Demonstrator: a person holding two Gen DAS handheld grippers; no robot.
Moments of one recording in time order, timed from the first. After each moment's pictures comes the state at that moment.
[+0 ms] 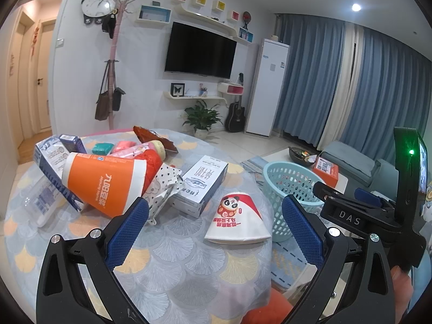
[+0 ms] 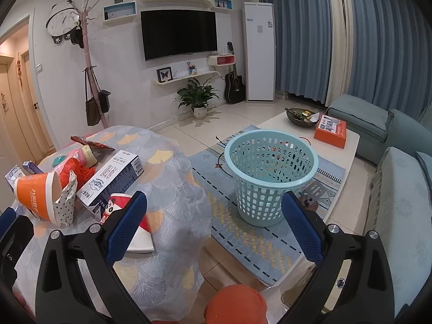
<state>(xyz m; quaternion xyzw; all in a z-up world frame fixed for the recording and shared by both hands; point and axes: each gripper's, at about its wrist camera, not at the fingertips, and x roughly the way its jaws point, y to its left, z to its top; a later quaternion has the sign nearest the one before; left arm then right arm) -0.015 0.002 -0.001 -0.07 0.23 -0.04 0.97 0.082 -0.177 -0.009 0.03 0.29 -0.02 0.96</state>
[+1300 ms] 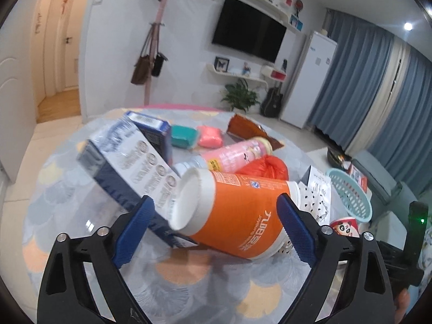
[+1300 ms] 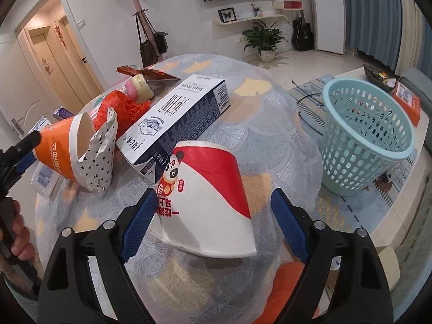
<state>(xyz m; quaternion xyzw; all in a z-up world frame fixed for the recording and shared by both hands) 0.061 0.174 -0.020 -0.14 0.31 0.03 0.94 0.154 -0.094 -0.083 0.04 0.45 0.17 0.88</state>
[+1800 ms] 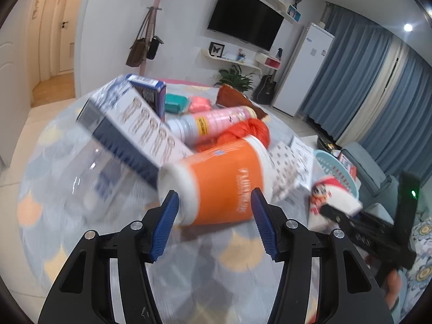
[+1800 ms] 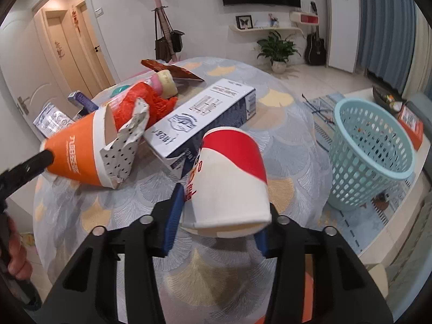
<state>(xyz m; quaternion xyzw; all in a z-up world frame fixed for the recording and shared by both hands) 0.002 0.159 -0.034 -0.16 0.33 0.00 0.93 0.127 -0.065 -0.068 -0.03 0.41 0.18 0.89</state>
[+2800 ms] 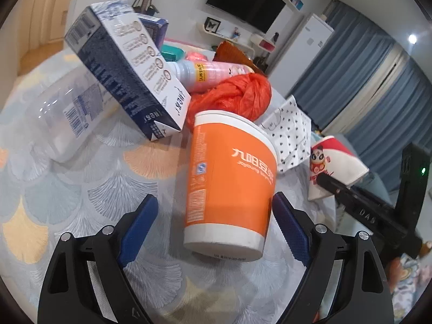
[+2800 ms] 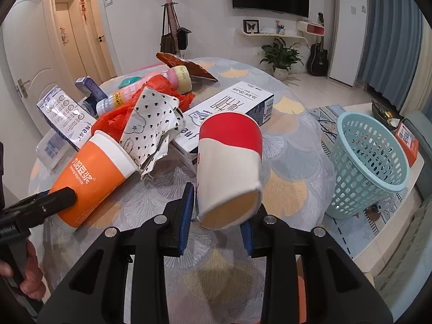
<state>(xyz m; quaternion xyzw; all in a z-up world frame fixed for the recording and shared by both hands) 0.013 0.163 -0.082 -0.21 0.38 -0.04 0.90 0.125 -0.050 -0.067 -0.05 0.41 0.19 0.89</state>
